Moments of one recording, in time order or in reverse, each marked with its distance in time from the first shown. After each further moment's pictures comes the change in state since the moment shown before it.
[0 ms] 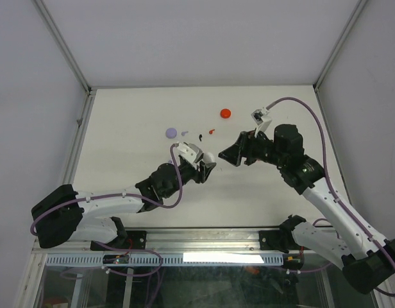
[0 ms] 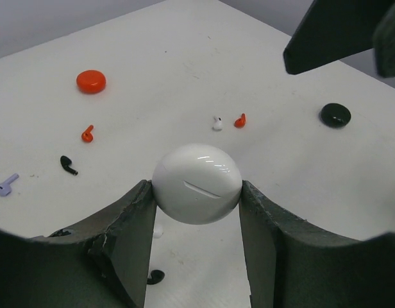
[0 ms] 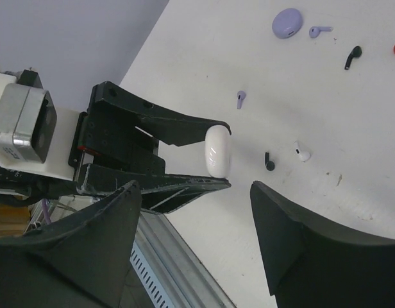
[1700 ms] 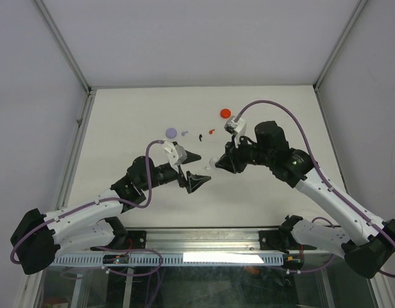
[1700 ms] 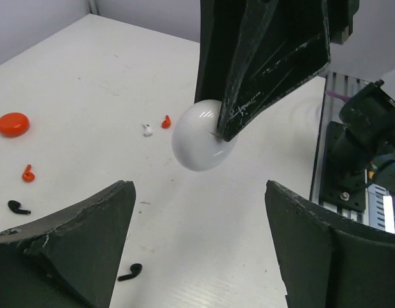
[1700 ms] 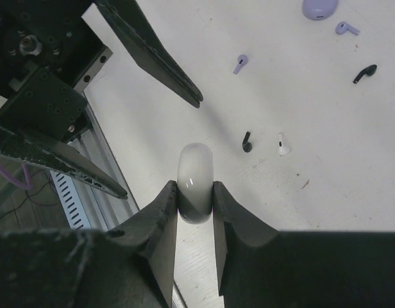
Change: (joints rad) left arm 0.167 -0.273 -0.015 -0.193 0.535 0.043; right arm 0.184 0.132 0.133 -0.187 0.037 -0.436
